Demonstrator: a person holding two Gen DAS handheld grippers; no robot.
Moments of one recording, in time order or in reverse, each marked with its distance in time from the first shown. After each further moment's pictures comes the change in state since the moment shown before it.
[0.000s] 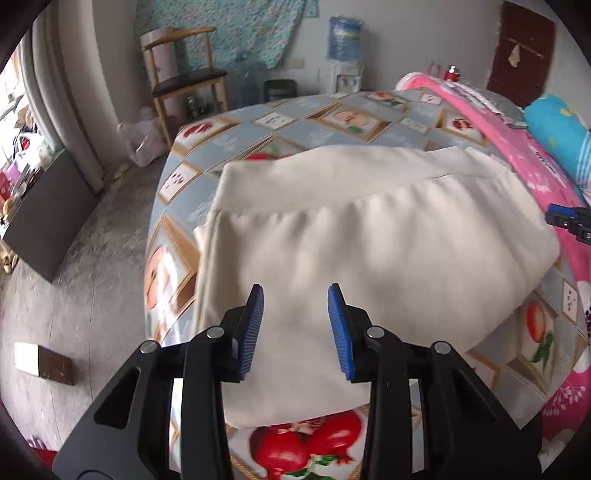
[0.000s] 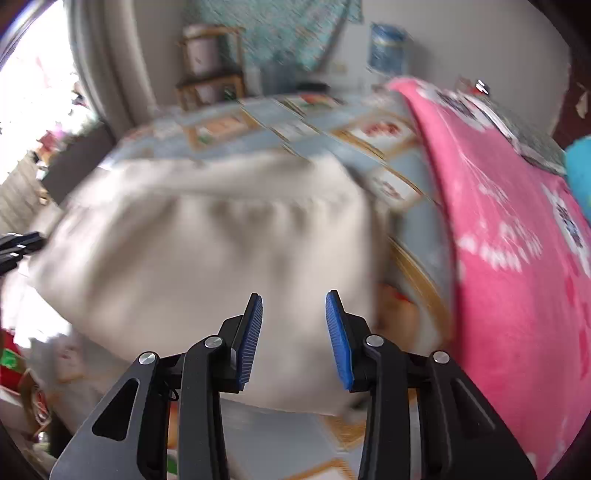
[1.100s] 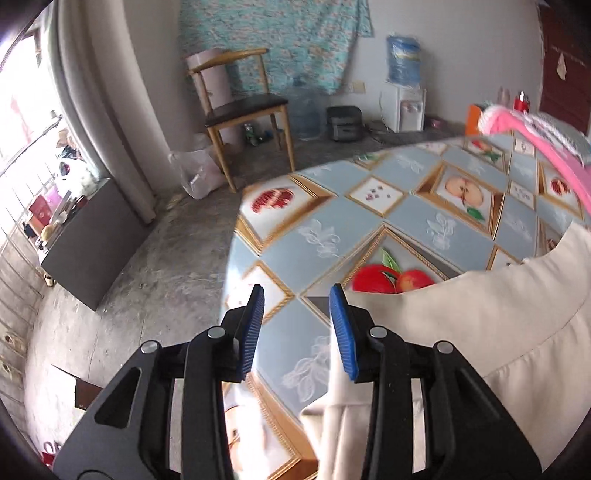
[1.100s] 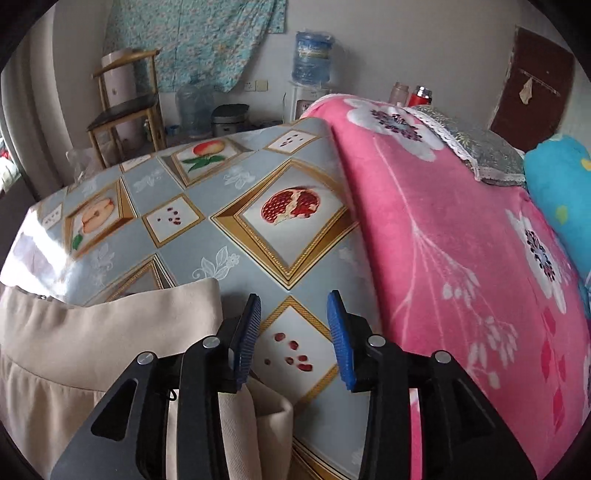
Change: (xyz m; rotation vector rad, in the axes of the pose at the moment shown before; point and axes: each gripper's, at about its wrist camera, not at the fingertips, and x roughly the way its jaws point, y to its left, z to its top) left arm 0.069 0.080 0.114 -0.058 -0.085 0.264; right arm 0.056 -0.112 0.110 0.183 -0.055 -0.362
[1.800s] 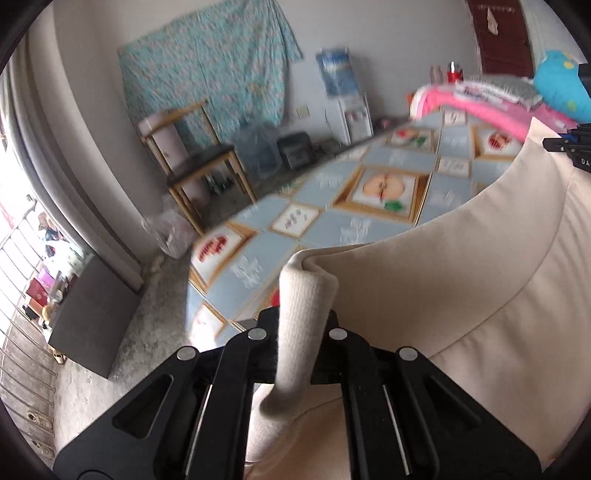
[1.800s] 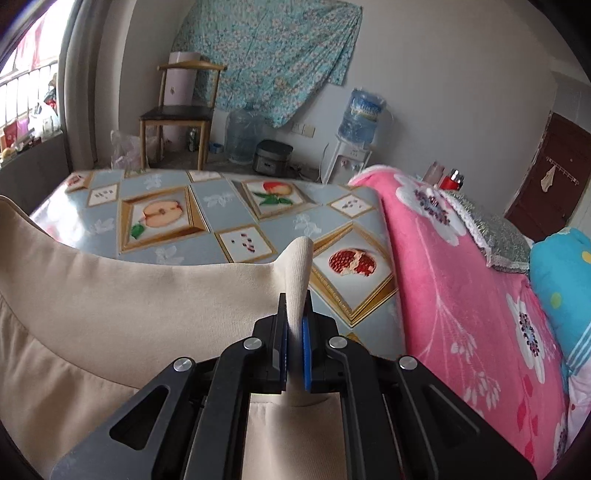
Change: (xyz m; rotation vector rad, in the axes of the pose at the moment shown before) left arm -0.016 -0.086 -0.007 0.274 -0.078 -0.041; right arm 0.004 0.087 -0.008 -0.295 -0.095 -0.022
